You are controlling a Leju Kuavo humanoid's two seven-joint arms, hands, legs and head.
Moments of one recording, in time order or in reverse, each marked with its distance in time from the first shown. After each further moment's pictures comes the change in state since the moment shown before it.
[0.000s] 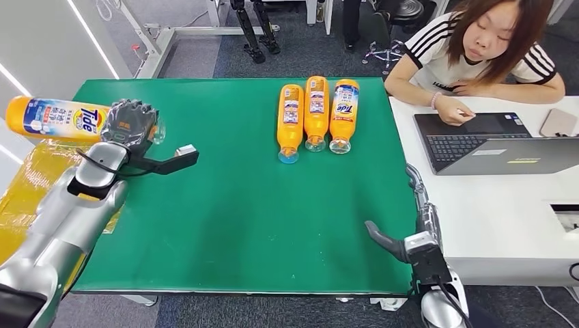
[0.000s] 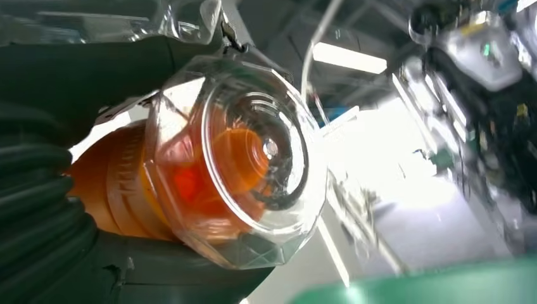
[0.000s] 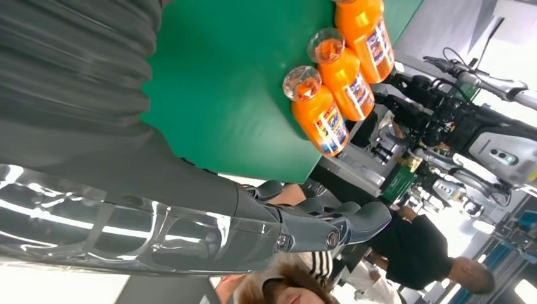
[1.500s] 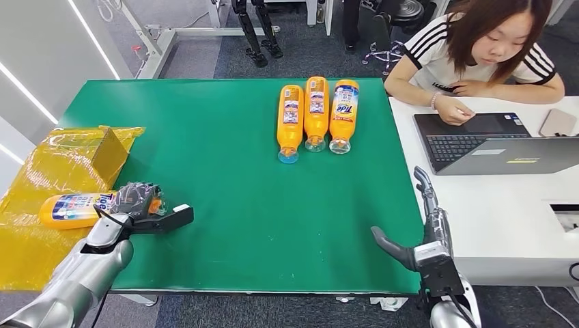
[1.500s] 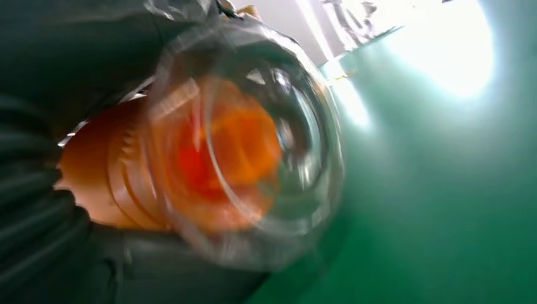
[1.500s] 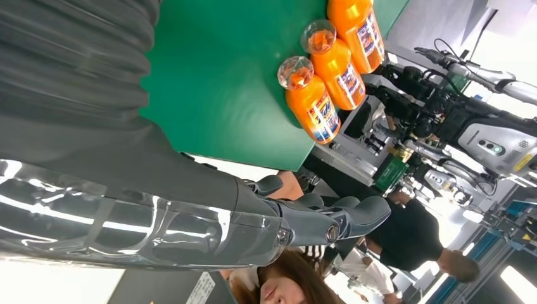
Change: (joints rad) left arm 0.183 -0.050 0.115 0.352 0.197 0.105 -0.071; right arm 0.057 0.025 -0.031 -0.120 0.028 0.056 0.030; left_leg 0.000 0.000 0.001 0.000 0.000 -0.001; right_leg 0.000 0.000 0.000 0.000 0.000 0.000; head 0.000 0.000
